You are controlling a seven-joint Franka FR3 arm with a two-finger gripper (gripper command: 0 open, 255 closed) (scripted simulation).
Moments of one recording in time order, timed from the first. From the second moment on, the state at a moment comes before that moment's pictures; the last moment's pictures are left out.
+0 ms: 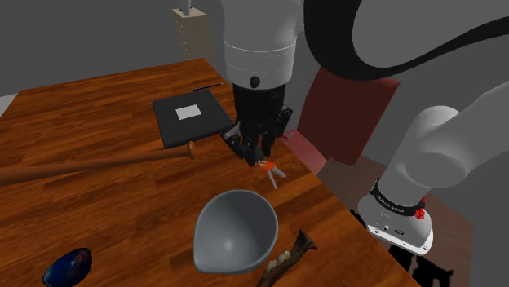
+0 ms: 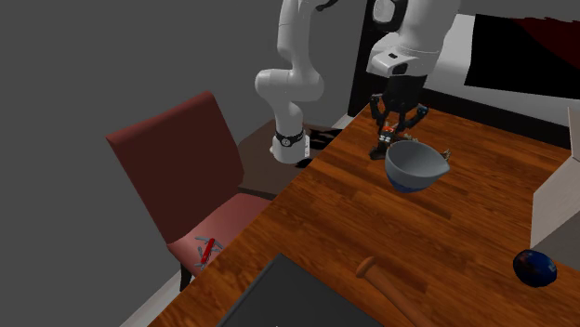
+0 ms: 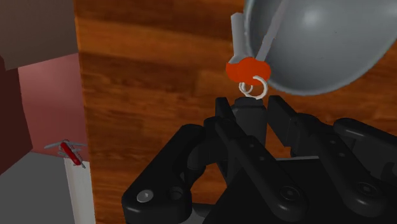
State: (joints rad) arm 0.08 -0.54 0.69 -2.20 0.28 1.77 0.85
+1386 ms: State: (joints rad) arm 0.01 -0.27 0.98 -2.11 0.17 1.95 1.12
